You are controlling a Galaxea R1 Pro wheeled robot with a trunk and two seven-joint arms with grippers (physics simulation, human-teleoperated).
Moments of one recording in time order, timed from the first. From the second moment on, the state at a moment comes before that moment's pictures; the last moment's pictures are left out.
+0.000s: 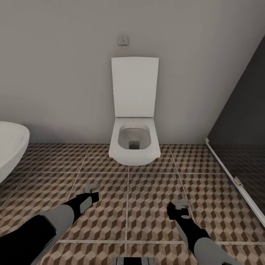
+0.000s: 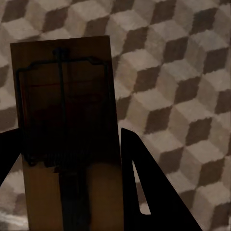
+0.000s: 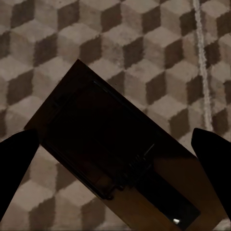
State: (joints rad) left arm -0.94 -0.01 -0.68 -0.03 0.91 0.12 0.17; right arm -0.65 0.06 -0.30 -0.33 0.34 0.04 -0.09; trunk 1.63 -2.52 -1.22
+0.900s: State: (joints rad) left arm -0.94 -0.02 -0.68 -0.03 0.90 0.12 0.17; right arm -0.65 0.06 -0.29 -0.33 0.35 0.06 -0.09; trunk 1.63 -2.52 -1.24
